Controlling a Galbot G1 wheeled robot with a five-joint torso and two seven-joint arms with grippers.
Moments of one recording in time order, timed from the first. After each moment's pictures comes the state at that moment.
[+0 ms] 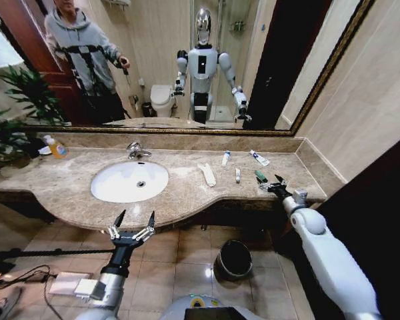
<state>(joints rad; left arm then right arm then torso) 1.93 -1.44 -0.60 -2.42 -0.21 -0.08 0.08 -0.98 1.00 0.55 1.47 0.43 -0.13 -0.19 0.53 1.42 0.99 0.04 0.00</state>
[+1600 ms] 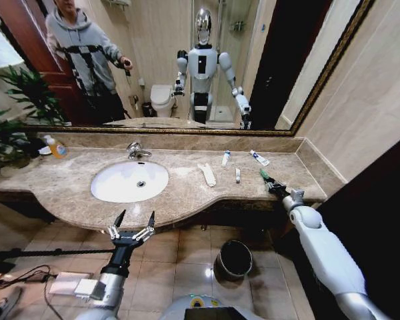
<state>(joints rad) 1.93 -1.44 -0.60 -2.42 -0.21 -0.08 0.08 -0.98 1.00 0.59 1.42 0.45 -0.10 -0.22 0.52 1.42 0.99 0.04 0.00</state>
